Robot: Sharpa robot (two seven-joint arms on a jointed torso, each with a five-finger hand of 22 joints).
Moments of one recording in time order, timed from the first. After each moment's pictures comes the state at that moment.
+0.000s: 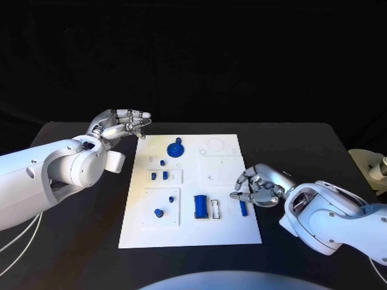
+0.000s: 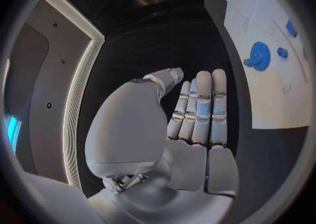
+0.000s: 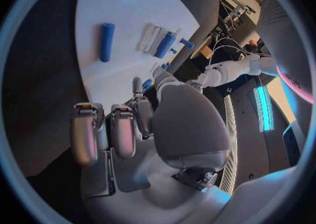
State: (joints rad) left arm 1.21 -0.87 -0.07 1.45 -0.10 -0.30 0.32; left_hand 1.43 -0.22 0.55 0.08 0.25 0.89 0.20 0.28 0.22 0.90 0.14 0.43 0.10 1.05 0.06 1.13 0.37 0.18 0.86 0.16 1.00 0.61; right arm 1.03 -1.13 -0.14 1.95 -1.29 -0.56 -0.34; right_hand 1.28 -0.15 0.16 0.28 0.15 0.95 0.08 0.44 0.47 1.45 0.00 1.28 1.31 1.47 -0.06 1.55 1.31 0.02 1.47 0.04 1.49 1.31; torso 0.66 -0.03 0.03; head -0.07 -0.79
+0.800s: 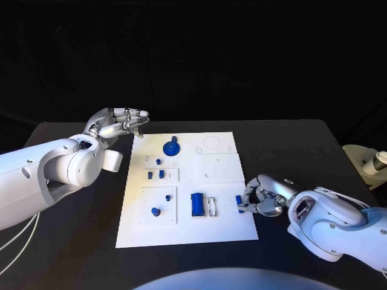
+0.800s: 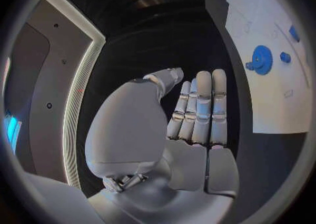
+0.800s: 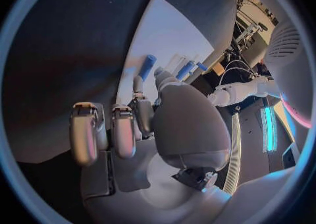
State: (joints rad) left arm 1.21 -0.87 -0.07 1.46 -0.10 -0.30 0.32; left_hand 1.43 -0.22 0.55 0.08 0.25 0.89 0.20 0.28 0.22 0.90 0.14 0.43 0.10 1.05 0.06 1.13 0.37 0.18 0.86 0.16 1.00 0.61; right arm 0.97 -1.14 -0.15 1.93 -1.46 -0.49 -0.44; right_hand 1.26 -0.16 0.14 0.29 0.15 0.97 0.08 0.45 0.49 1.45 0.00 1.27 1.31 1.47 -0.06 1.55 1.31 0.02 1.47 0.04 1.48 1.31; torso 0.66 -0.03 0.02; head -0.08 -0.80
